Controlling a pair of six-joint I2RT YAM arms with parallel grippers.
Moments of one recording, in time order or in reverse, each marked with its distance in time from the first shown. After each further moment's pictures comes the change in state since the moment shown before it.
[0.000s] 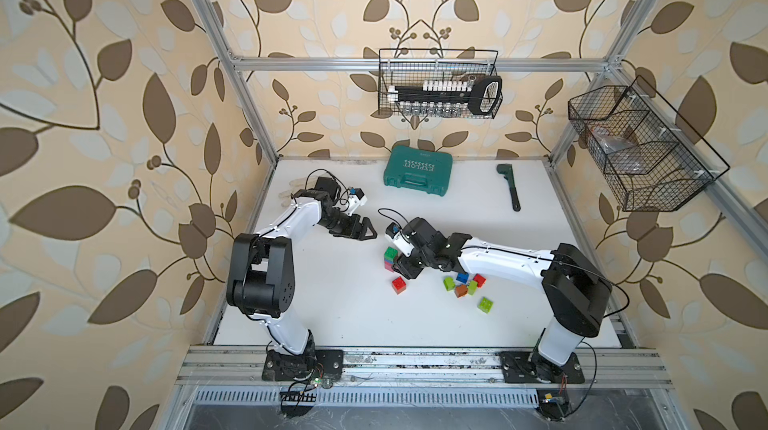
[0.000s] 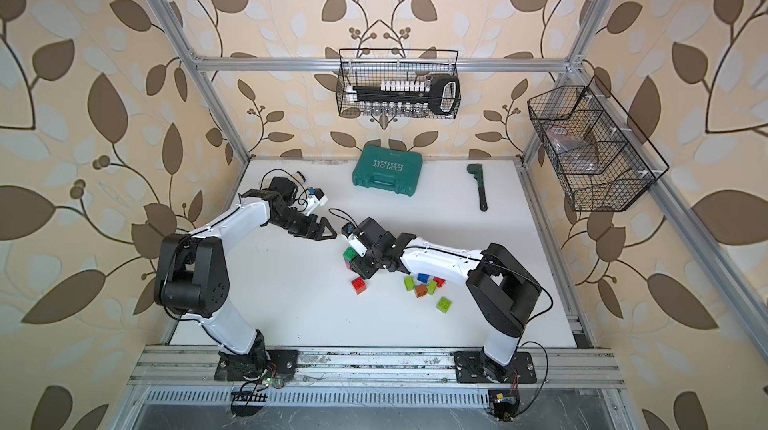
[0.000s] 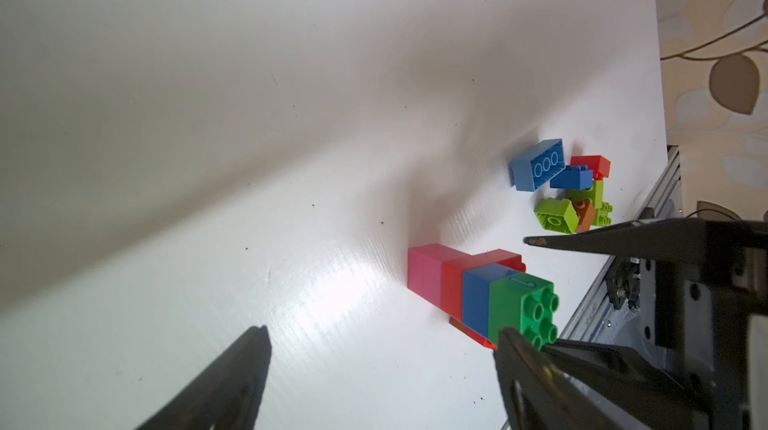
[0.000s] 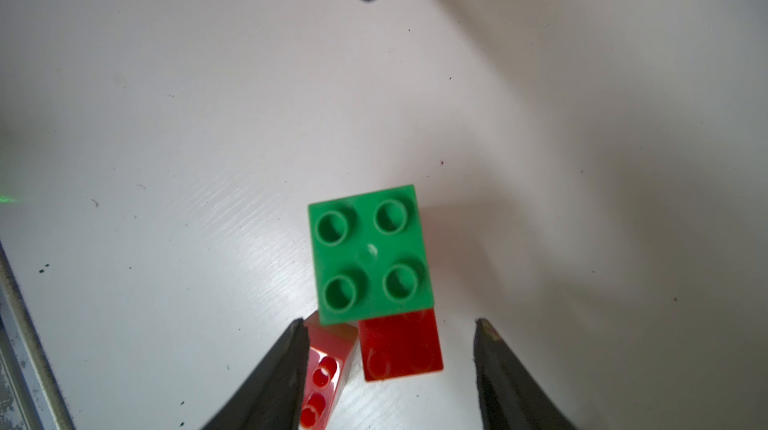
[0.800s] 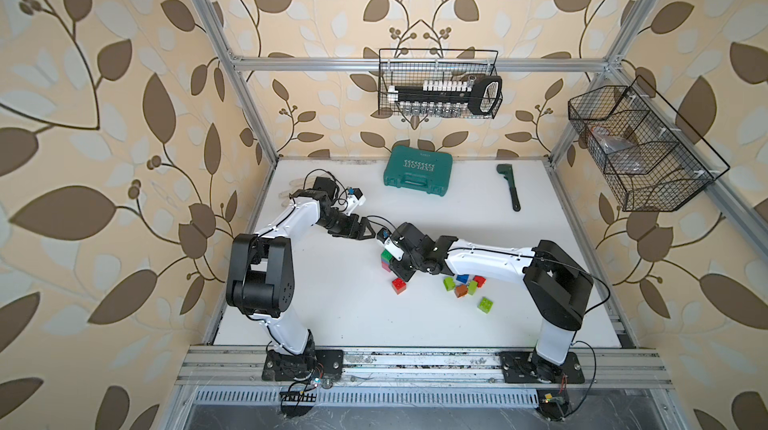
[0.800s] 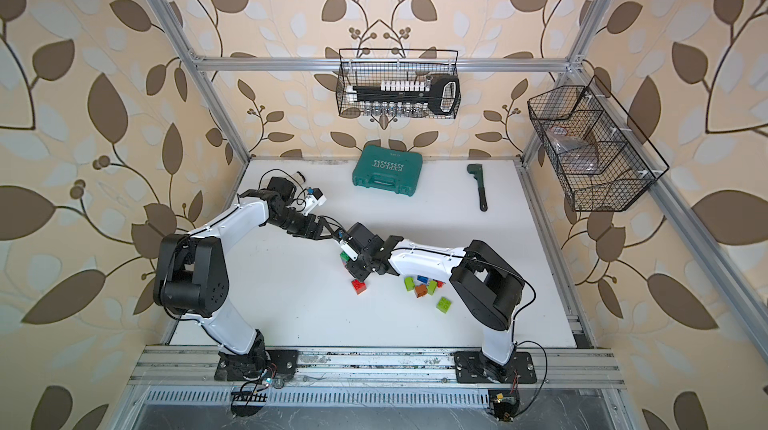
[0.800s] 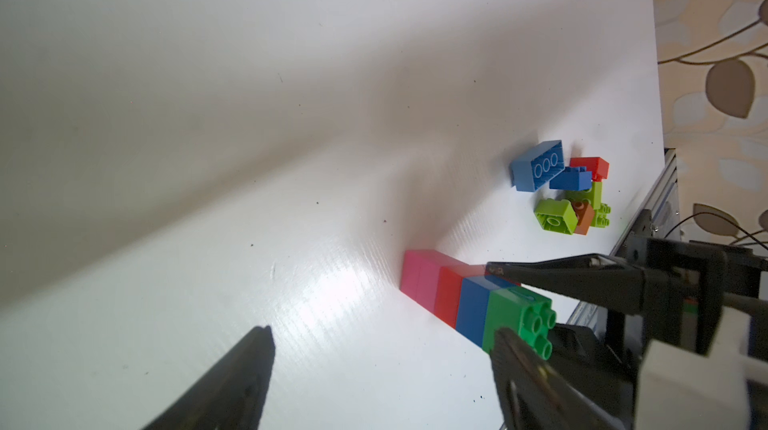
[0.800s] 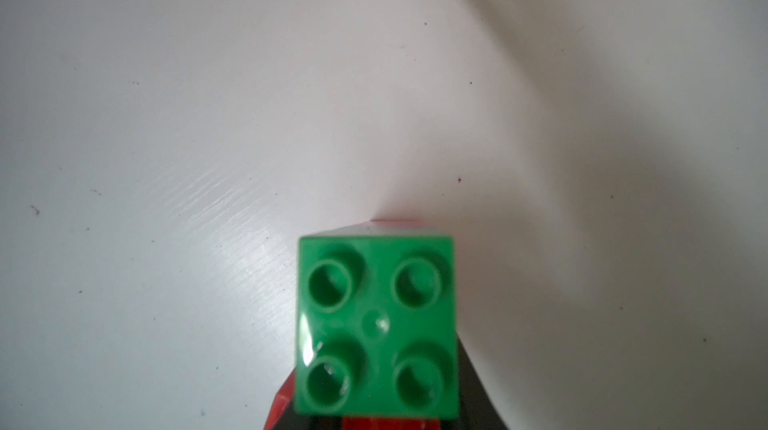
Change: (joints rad) left arm 0.013 0.000 0.000 -0.007 0.007 0.005; right arm 0.055 0.085 0.058 -0.005 0.091 -0.007
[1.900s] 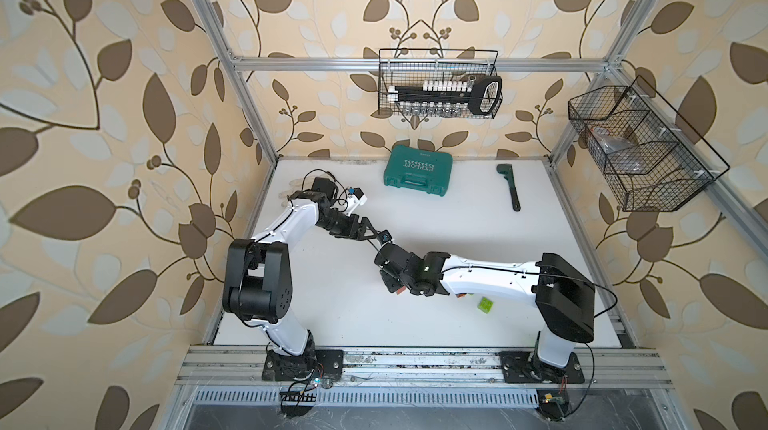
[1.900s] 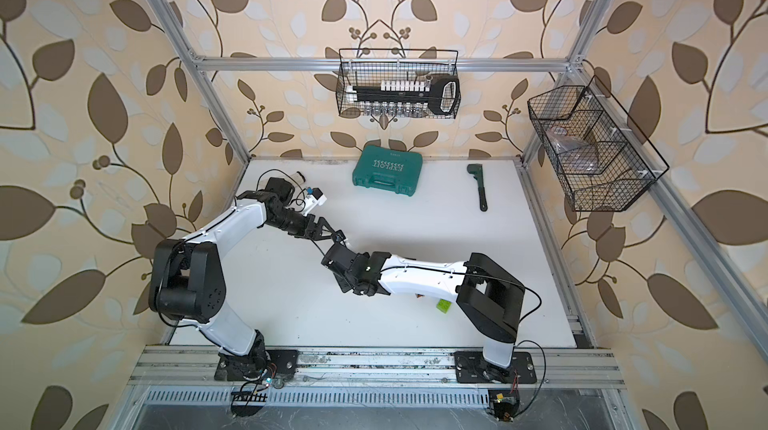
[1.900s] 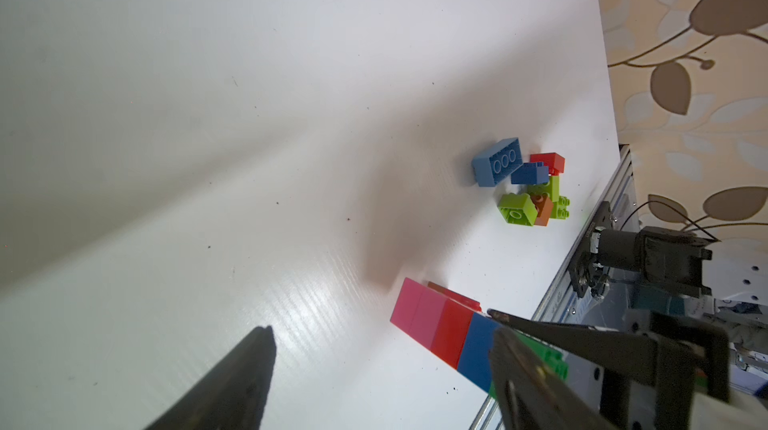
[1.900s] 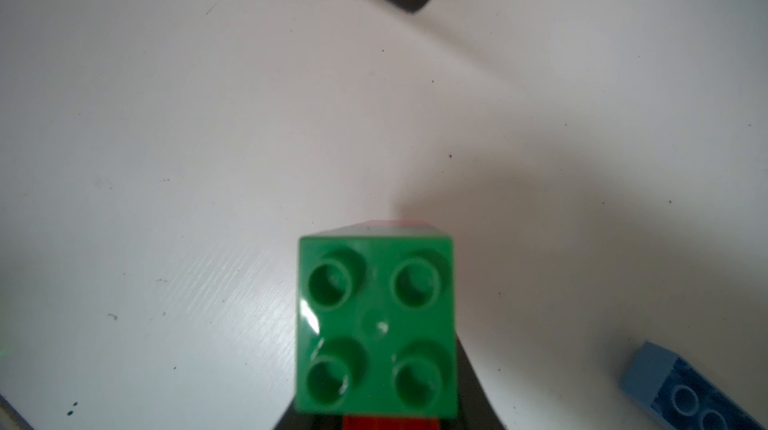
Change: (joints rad) left arm 0.000 -0.040 -0.019 -0.005 0.079 -0.001; right arm 0.176 -0.042 0.032 -0.085 0.295 0.453
